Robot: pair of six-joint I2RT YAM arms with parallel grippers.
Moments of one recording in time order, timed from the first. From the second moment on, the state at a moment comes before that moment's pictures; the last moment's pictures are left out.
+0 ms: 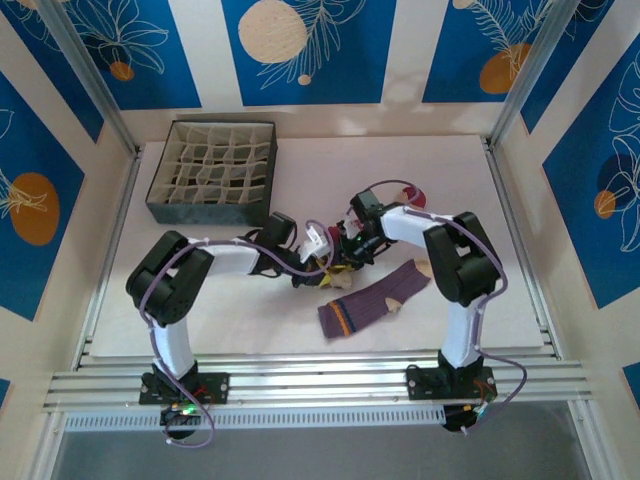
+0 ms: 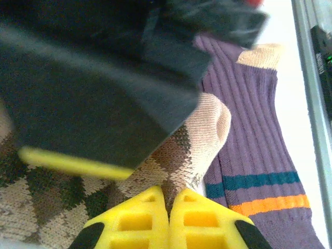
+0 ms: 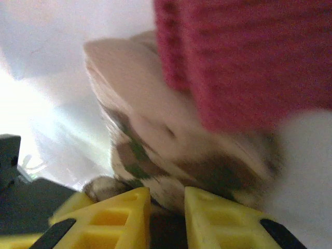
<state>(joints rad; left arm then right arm) -0.60 1.86 0.94 -0.01 0.81 0.20 0.44 1.91 1.17 -0.60 -0.59 0.41</state>
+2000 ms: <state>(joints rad) -0.86 1.57 0.60 0.39 0.18 0.67 0.45 1.91 1.20 -0.66 -0.58 0.38</state>
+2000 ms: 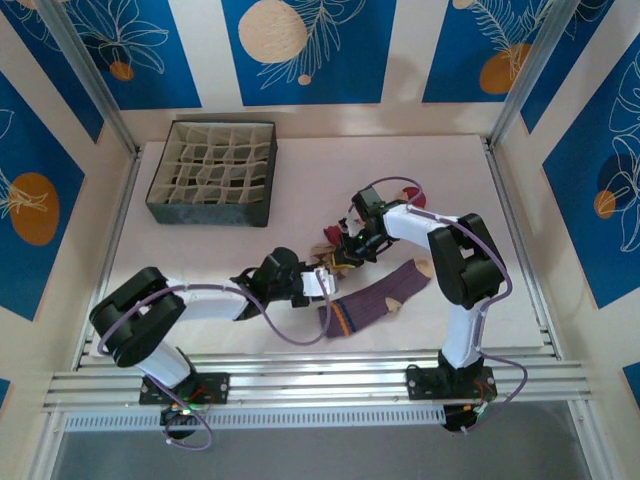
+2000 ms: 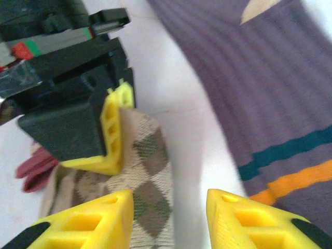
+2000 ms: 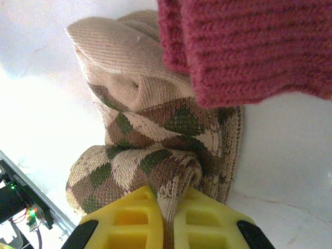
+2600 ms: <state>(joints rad) -0.88 1.72 0.64 0.48 0.06 0.74 0.45 1.91 1.21 -0.69 -0.57 0.38</state>
